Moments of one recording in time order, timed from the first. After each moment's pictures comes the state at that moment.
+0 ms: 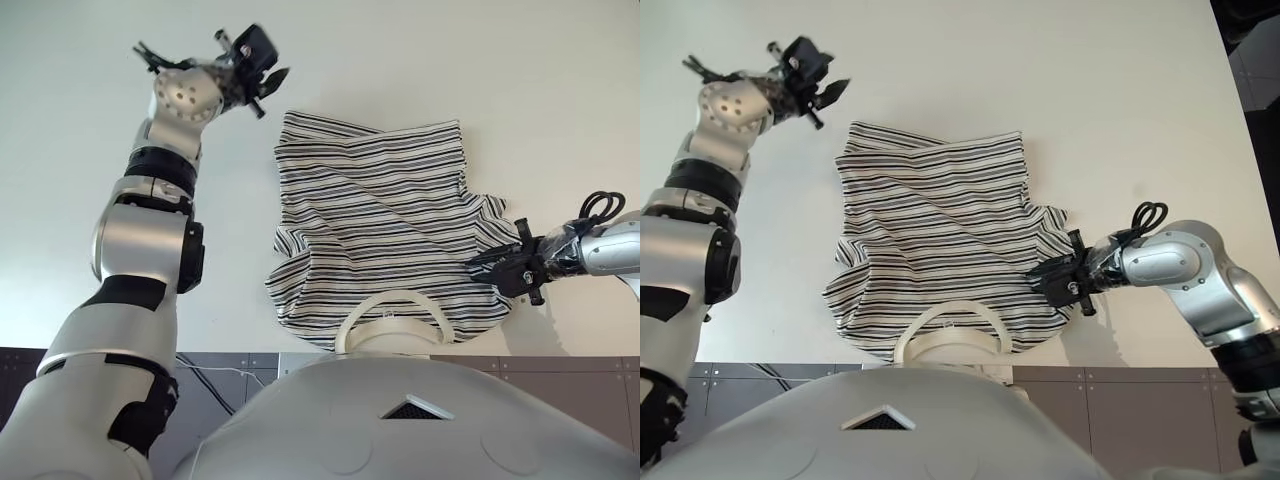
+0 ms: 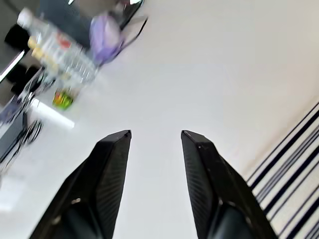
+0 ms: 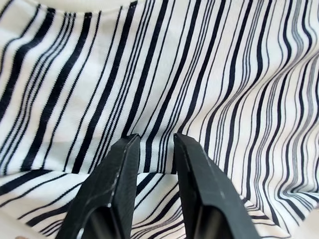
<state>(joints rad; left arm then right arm) -0.88 0.35 -0.18 1.14 0.19 -0.42 -0.69 0.05 -1.09 0.34 -0.19 -0.12 -0.32 1.18</state>
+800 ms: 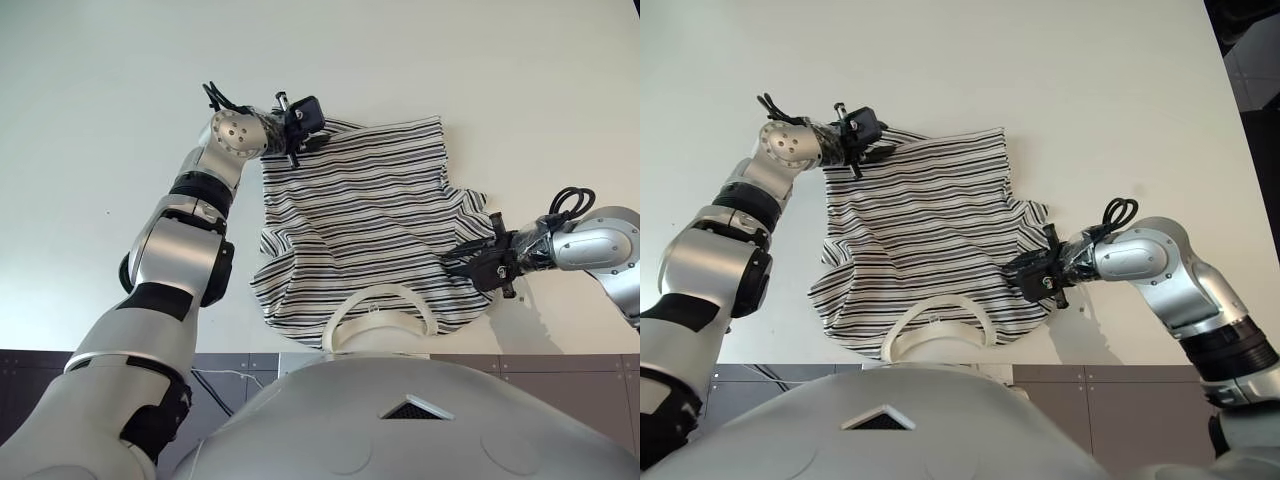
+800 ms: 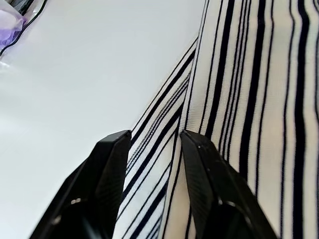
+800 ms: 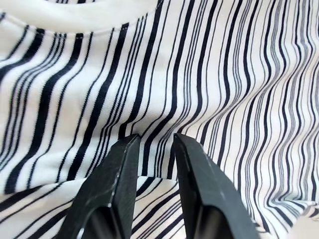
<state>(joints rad) -0.80 0.31 -0.29 1.25 0.28 -0.39 -0.70 -0.02 -0.99 0.40 -0.20 -0.16 -0.29 1.15</state>
